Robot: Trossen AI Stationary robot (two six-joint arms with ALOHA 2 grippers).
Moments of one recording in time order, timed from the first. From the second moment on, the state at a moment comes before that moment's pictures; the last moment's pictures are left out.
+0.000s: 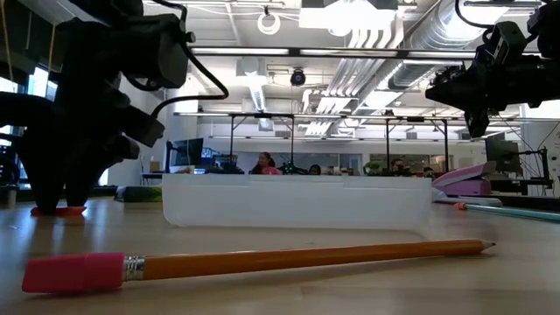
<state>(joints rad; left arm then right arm) -0.08 1.63 0.77 -0.81 0.08 -0.27 -0.28 0.03 0.02 0.00 -0.01 0.49</state>
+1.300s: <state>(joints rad) -0.07 1.53 1.02 -0.67 0.00 -0.33 -0.28 0.03 0.02 0.00 -0.01 0.49</state>
